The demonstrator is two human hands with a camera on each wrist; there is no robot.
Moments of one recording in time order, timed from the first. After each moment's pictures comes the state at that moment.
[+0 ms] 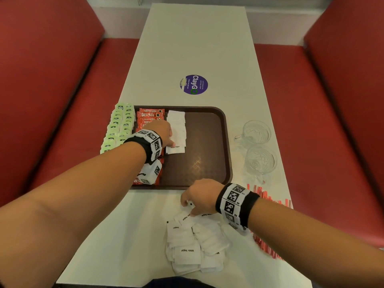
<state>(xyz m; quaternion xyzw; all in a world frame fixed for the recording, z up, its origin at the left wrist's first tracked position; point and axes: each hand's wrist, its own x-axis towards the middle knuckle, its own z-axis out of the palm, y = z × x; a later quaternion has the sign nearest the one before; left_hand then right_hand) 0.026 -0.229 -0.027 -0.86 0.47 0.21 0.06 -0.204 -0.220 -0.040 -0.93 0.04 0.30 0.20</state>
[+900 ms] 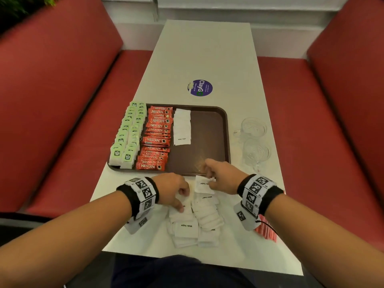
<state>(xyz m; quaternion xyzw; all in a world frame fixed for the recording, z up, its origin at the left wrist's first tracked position) -0.094 -0.086 -0.042 -0.68 0.64 0.34 0.08 -0.266 -0.242 -0.029 -0.90 0.20 0.12 0.36</state>
